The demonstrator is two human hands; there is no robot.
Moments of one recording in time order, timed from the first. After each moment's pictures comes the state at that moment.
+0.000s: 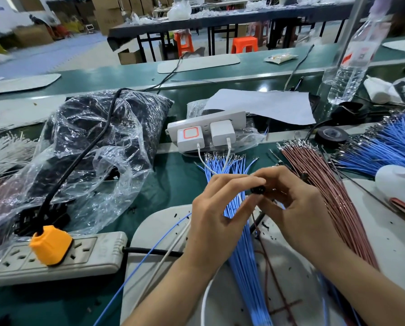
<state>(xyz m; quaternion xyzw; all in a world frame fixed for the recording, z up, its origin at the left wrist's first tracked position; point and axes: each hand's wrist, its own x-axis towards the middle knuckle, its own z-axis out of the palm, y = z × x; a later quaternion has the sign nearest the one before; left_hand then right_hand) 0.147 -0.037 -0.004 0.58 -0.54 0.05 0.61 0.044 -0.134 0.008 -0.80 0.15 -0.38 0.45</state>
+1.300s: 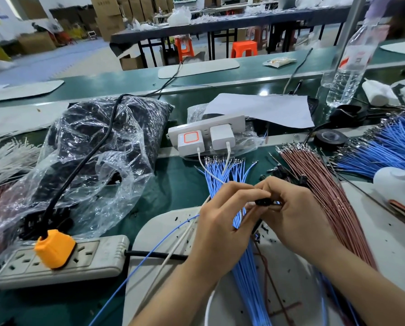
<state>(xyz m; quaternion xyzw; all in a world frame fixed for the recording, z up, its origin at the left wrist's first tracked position) 0.142 -0.037 -0.008 0.59 -0.57 0.06 0.57 0.042 -0.137 0.009 -0.84 0.16 -0.32 0.41</state>
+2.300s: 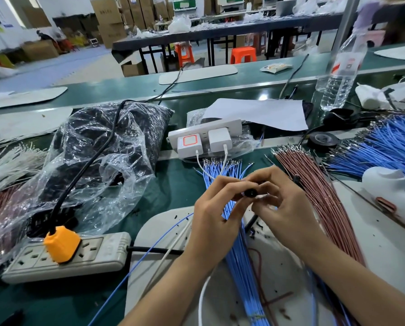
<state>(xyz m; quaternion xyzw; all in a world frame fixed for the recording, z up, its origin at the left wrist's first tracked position) 0.145 -0.038 -0.007 0.60 -0.55 0.03 0.58 0.042 -0.131 0.008 -0.77 0.15 -0.37 0.49</state>
